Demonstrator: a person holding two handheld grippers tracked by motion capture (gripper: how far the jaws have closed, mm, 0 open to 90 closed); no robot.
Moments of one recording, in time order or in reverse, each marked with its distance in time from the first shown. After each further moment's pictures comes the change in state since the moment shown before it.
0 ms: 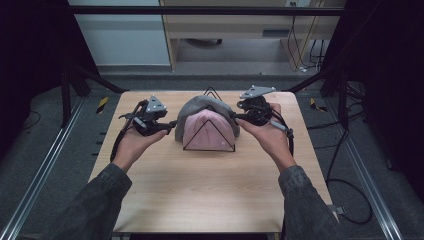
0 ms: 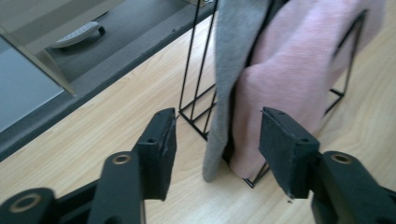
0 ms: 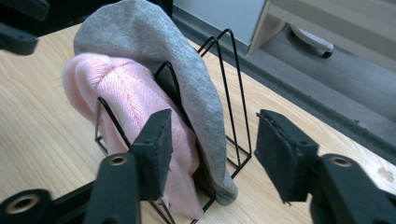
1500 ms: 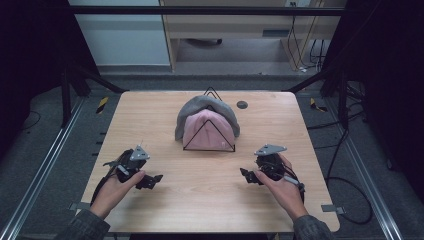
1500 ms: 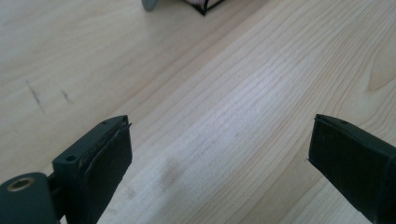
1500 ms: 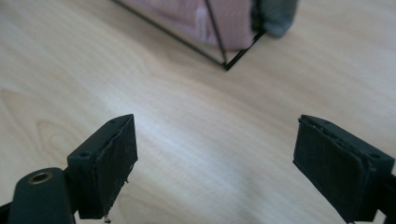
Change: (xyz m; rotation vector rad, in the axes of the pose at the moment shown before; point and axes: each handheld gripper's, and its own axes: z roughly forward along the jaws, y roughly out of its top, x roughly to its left) left arm -0.037 -0.143 -0.007 0.223 -0.113 -0.110; right arm 0.037 -0.162 -0.008 0.197 0.068 0.129
